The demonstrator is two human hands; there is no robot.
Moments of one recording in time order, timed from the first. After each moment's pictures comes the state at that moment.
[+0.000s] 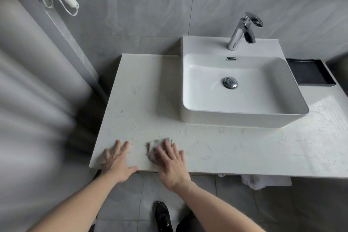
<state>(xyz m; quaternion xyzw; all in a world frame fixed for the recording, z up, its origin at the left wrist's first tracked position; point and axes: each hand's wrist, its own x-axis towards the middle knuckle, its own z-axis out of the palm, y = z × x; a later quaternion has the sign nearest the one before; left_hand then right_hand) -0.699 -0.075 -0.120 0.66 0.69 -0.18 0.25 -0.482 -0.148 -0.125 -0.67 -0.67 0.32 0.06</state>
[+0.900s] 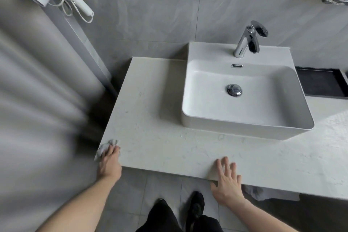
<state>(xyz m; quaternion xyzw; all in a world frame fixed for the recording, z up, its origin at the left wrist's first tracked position) -0.708 -0.094 -0.116 0.62 0.77 -0.03 0.17 -0.307 -0.211 -0.117 -0.76 -0.55 0.34 -0.11</state>
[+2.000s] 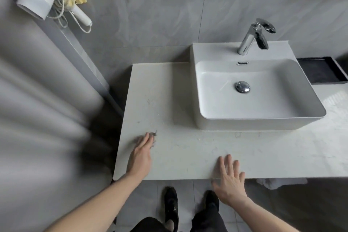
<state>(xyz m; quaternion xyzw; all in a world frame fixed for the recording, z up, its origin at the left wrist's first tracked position) -0.699 -0.027 -0.096 0.77 0.59 0.08 0.23 -0.406 -0.189 -0.120 -0.80 -0.50 0.31 -0.11</state>
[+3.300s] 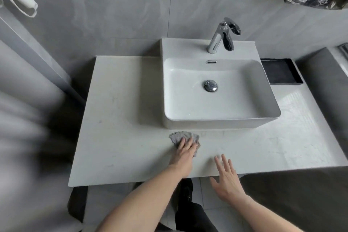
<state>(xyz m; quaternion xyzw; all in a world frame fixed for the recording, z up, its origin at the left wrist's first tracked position) -0.437 -0.085 -0.116 0.86 0.41 -0.05 0.29 -0.281 -0.224 -0.103 -0.81 -0.48 0.33 -0.08</state>
